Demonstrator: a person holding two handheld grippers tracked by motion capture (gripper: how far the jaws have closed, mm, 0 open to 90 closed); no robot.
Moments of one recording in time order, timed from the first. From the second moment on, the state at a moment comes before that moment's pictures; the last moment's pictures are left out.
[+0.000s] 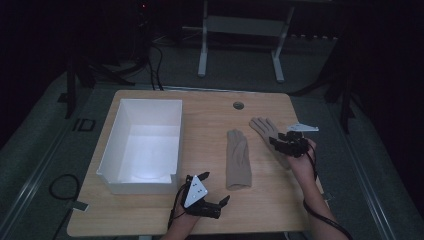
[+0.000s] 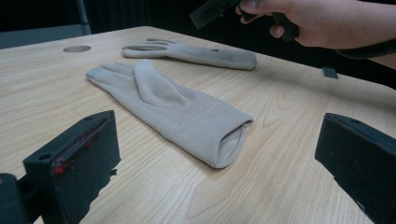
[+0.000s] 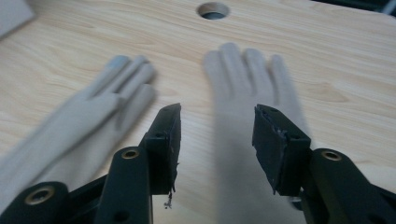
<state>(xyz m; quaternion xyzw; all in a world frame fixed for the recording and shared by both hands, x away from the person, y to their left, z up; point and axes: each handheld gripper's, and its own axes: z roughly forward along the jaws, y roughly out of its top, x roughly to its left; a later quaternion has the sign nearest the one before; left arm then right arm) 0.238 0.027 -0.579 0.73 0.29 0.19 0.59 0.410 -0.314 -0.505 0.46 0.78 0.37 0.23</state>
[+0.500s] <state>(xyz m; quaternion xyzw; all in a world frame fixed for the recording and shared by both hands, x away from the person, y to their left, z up) 0.238 0.027 -0.579 0.73 0.29 0.19 0.59 0.442 -0.333 -0.522 0.45 0.79 0.35 0.23</state>
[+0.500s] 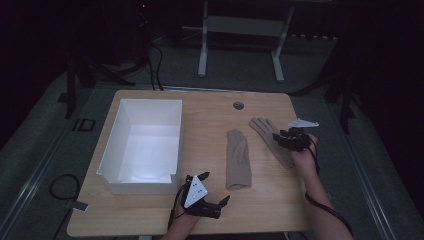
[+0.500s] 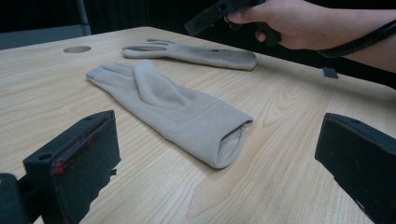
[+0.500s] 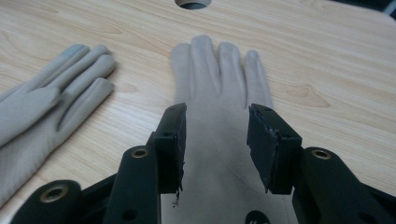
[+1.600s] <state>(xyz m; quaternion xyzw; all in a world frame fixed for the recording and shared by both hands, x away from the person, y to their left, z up) 0.237 0.027 -0.579 0.73 0.29 0.19 0.59 0.445 -0.326 -0.530 0.52 0.75 0.34 0.22</state>
